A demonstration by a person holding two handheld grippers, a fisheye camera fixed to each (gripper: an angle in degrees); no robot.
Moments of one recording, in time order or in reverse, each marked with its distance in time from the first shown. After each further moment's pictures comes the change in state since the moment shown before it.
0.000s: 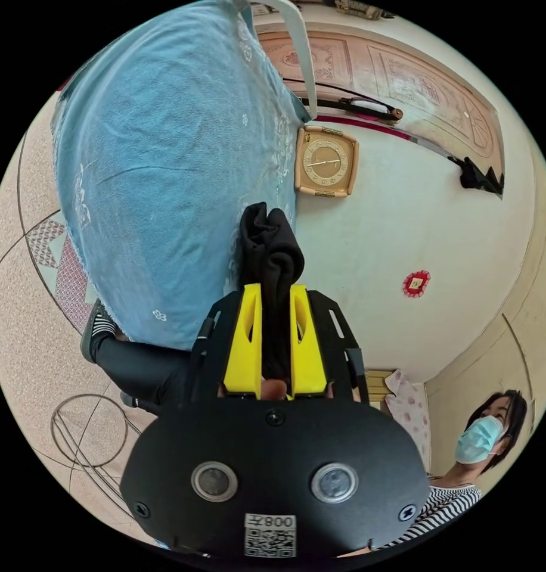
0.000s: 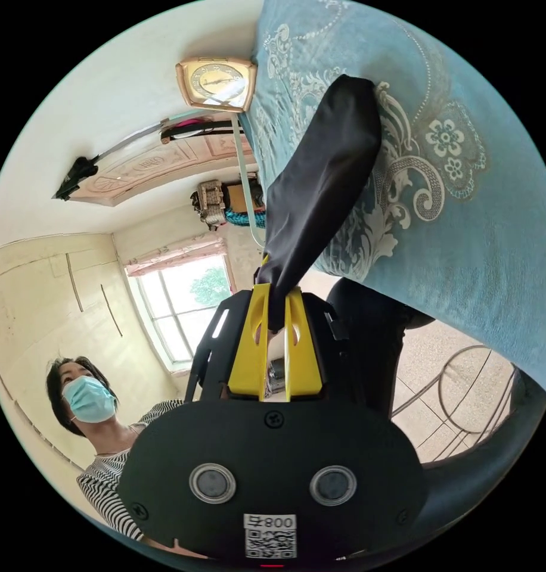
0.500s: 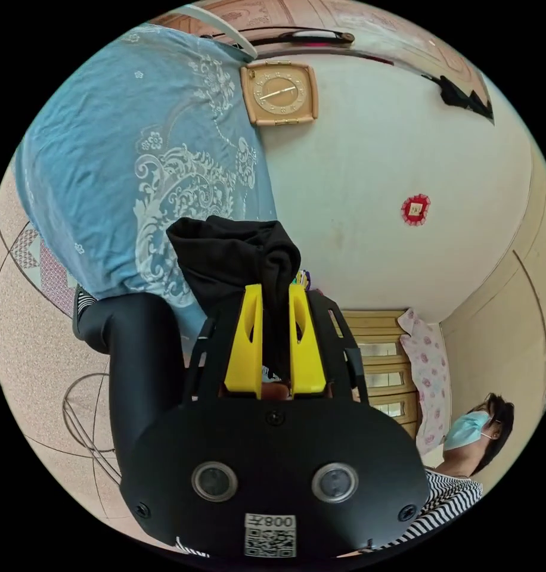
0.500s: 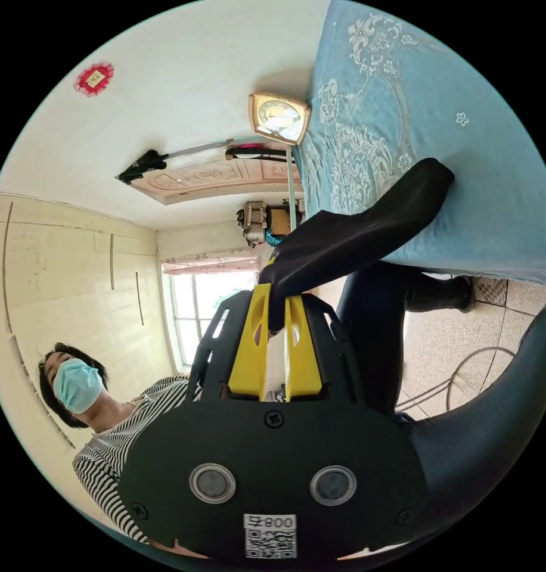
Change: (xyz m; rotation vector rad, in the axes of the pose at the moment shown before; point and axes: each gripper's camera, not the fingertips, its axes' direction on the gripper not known) left arm 0.020 0.148 0.248 -0.290 -0.052 0.183; right arm 0.017 0.196 -0.115 0.196 -0.146 -0.153
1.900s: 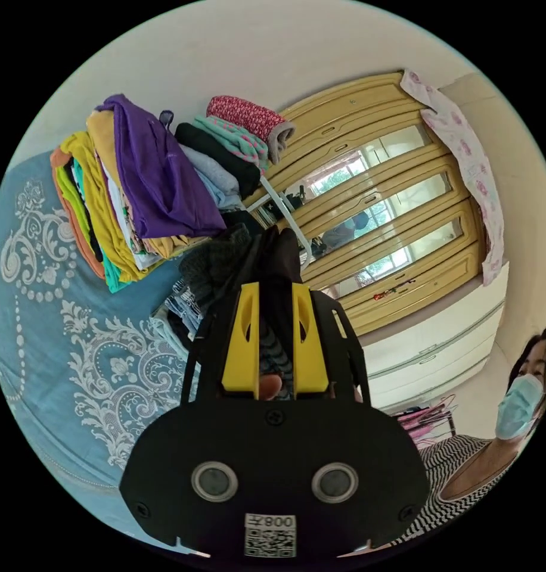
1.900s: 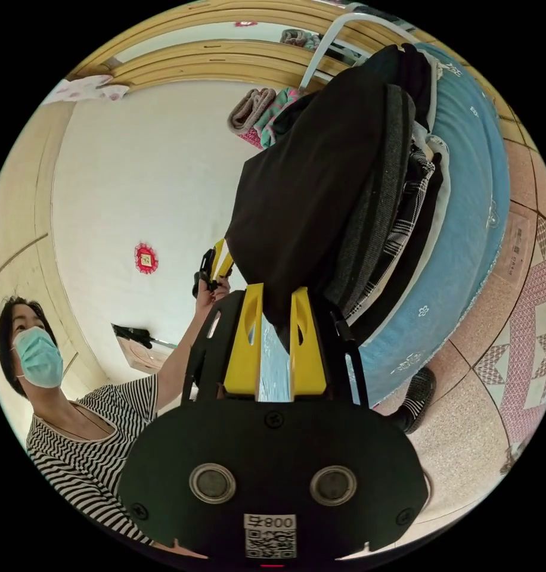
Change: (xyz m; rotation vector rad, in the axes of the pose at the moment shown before) left arm 0.030 0.227 1.114 -0.785 -0.014 0.829; right arm 0.001 0.255 -0.466 1.094 0.304 -0.102
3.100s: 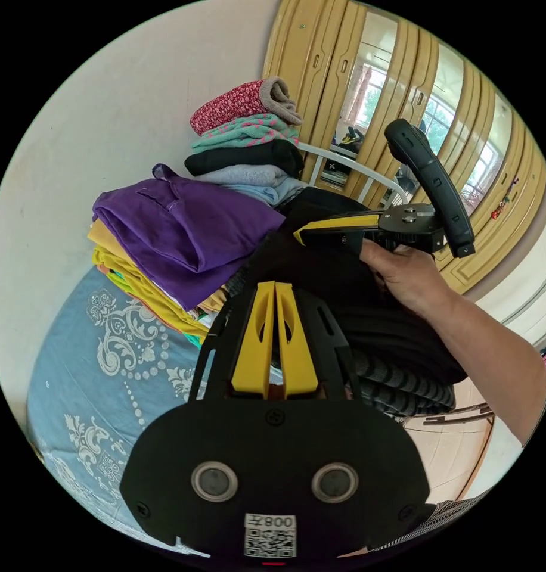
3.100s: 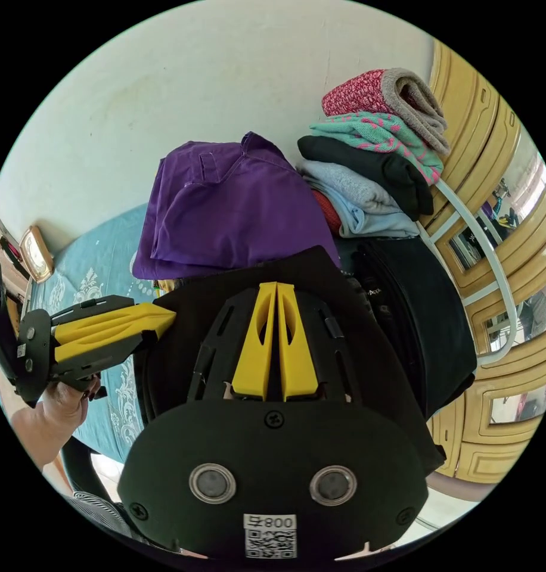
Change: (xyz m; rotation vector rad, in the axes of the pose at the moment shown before) left arm -0.091 -0.032 0.255 -0.190 -0.574 0.340; right arm -0.227 -0.196 0.348 -0.329 0.997 -0.733
